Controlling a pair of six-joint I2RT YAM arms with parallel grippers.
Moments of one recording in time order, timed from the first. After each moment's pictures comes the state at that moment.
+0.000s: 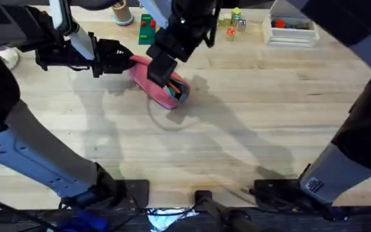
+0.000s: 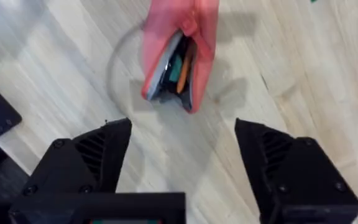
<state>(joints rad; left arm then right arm) 0.37 1.94 1.24 -0.85 1.13 1.77 0.80 1.97 2.12 -1.42 0.01 -0.19</state>
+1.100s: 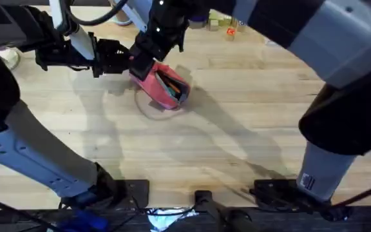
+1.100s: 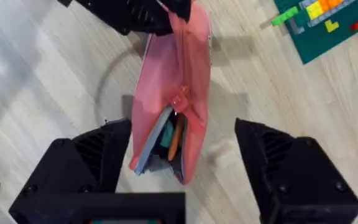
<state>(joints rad) 0.37 1.94 1.24 -0.85 1.13 1.77 0.81 2.11 2.12 -1.17 0.01 -0.19</state>
